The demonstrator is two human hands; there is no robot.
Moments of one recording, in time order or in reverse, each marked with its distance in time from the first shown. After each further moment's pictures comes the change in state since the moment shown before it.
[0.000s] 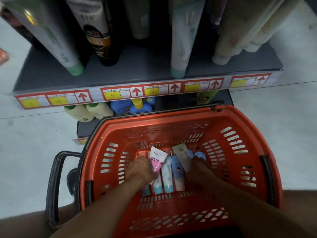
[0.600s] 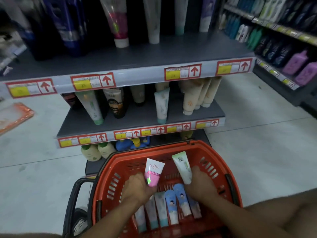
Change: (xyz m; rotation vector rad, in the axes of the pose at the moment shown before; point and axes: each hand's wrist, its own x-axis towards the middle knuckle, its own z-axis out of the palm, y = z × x) left_hand -0.109 0.029 -0.087 -0.220 0.343 0.182; right_hand -0.097 -0.004 -0.081 0.078 0.415 -0.168
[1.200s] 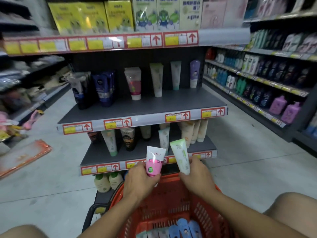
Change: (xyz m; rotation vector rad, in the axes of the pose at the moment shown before) left_hand -0.053 0.068 -0.131 -0.187 0.442 0.252; right_hand -0.057 -0.082 -0.130 0.219 0.402 -0.252
